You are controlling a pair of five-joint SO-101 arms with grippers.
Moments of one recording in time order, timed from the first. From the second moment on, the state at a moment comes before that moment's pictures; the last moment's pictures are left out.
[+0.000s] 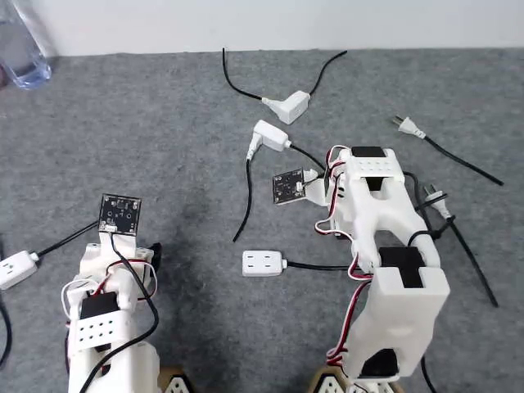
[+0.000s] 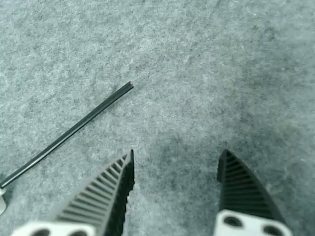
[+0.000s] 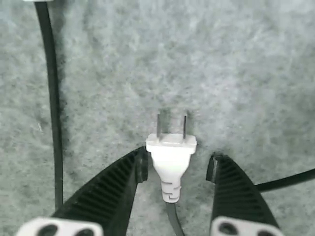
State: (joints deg) left arm -18.6 -55.9 87.8 31.2 -15.3; right arm -3.2 23.1 8.4 70.7 89.2
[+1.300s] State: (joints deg) left arm -14.9 -55.9 88.5 29.1 -10.5; right arm -11.2 16.1 7.9 80.1 58.2
